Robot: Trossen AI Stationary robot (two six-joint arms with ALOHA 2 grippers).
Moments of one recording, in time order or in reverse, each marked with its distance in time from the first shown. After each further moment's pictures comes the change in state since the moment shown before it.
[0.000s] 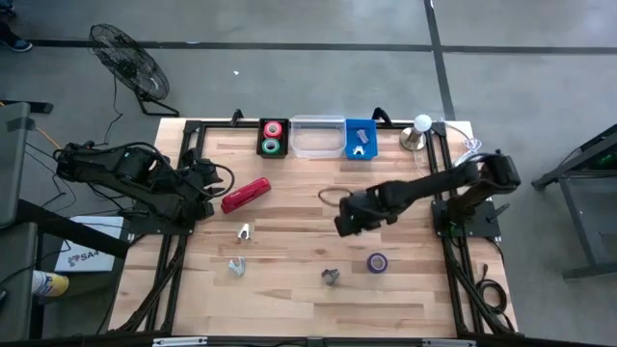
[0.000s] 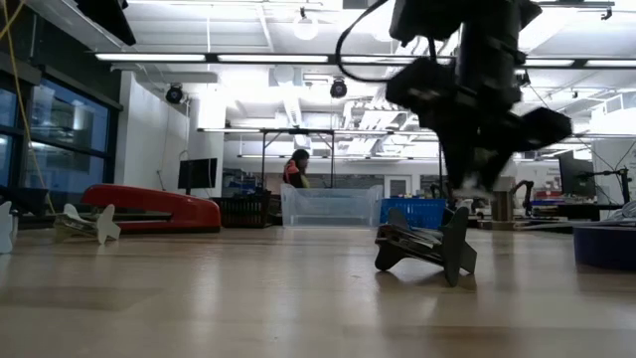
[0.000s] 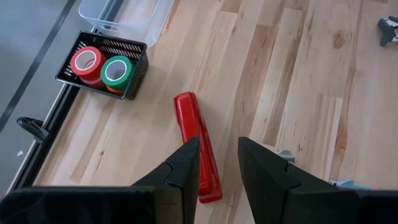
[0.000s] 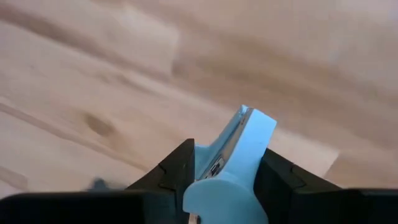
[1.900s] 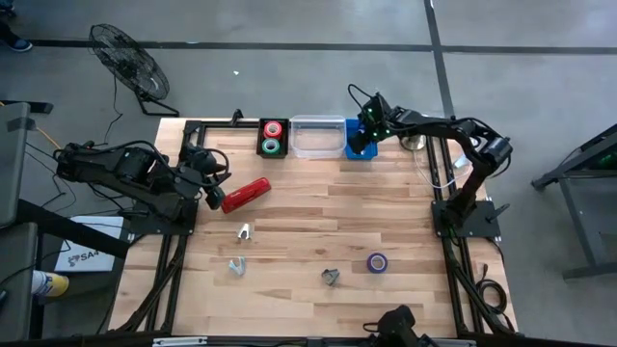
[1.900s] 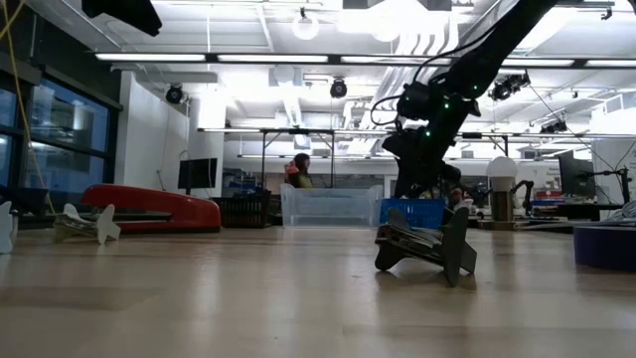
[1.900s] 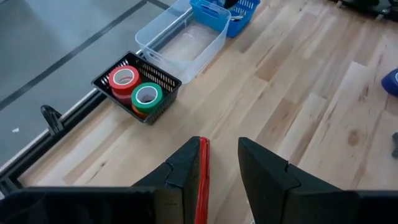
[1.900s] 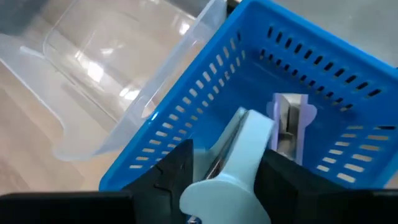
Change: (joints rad) left arm 0.000 0.001 0.000 0.110 -0.208 -0.260; right arm -0.908 0.102 0.000 0.412 -0.060 -1.188
